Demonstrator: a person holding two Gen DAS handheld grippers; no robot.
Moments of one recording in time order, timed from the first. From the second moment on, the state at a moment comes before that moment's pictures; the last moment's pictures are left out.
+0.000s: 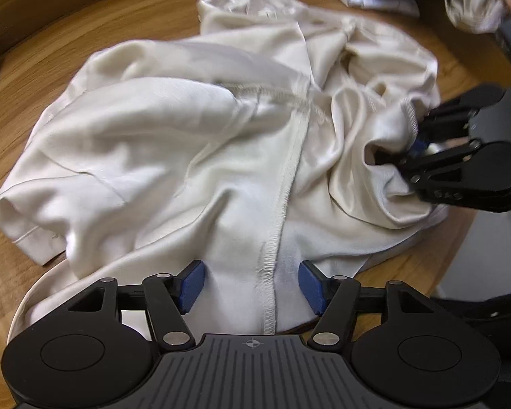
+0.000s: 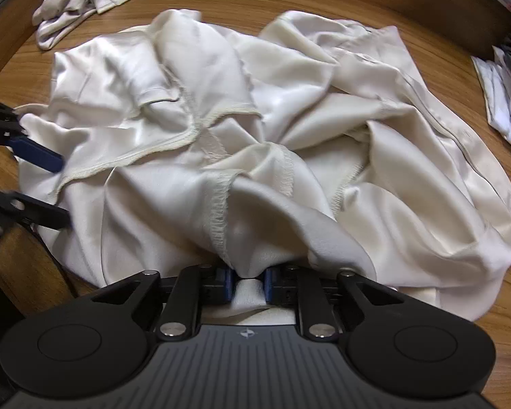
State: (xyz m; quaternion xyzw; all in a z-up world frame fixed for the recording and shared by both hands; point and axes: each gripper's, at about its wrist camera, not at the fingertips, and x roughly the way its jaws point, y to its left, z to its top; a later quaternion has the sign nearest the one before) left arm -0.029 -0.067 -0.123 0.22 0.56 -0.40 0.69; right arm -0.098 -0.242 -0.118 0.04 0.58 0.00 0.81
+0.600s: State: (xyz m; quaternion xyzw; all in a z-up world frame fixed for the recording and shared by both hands) left arm 0.020 -0.032 -0.119 0.18 0.55 -0.23 0.78; right arm -0.156 -0.287 -0.044 0.11 0.50 -0.07 0.86
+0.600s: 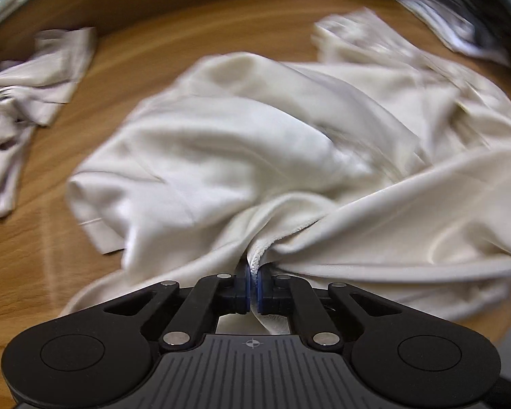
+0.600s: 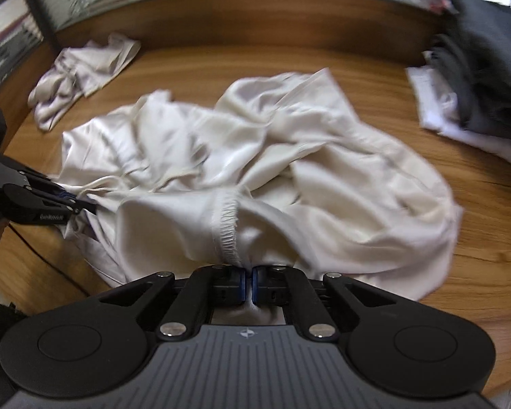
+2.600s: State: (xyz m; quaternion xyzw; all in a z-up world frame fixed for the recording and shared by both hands) left arm -0.043 -0.205 -0.044 0.02 0.60 -0.30 0.74; right arm -0.130 -0.366 -0.030 0.18 0.48 0.11 0.85
